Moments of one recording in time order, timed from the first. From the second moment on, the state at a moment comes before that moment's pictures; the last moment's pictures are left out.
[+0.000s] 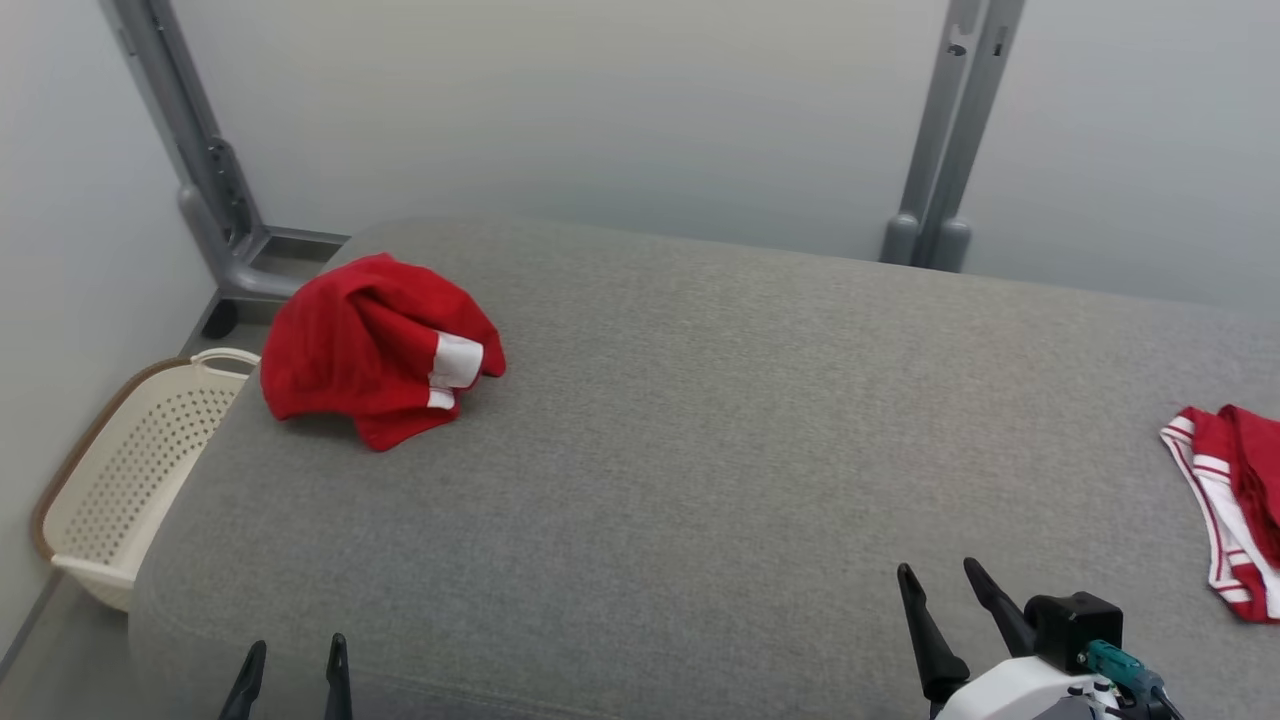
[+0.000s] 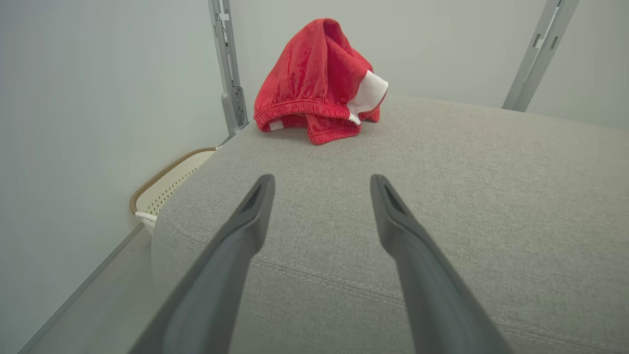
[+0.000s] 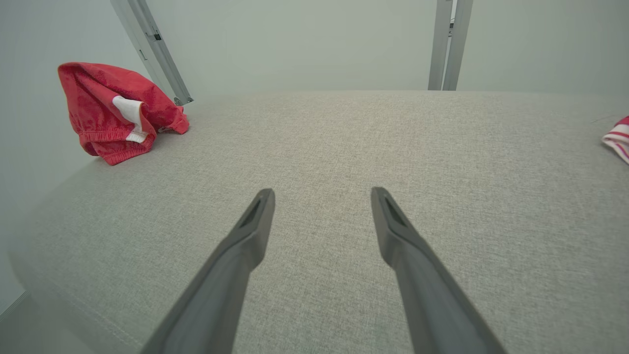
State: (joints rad) left arm 0.19 0.10 0.02 0.23 -0.16 -0.09 -0.26; right arm 0.04 -0.05 0.10 0.33 0.24 0.13 -0.19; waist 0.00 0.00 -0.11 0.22
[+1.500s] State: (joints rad) left arm -0.48 0.28 -0.15 0.50 -0.21 -0.13 0.22; right arm -0.01 -0.06 0.15 0.24 0.15 0.13 -0.09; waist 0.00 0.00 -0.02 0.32
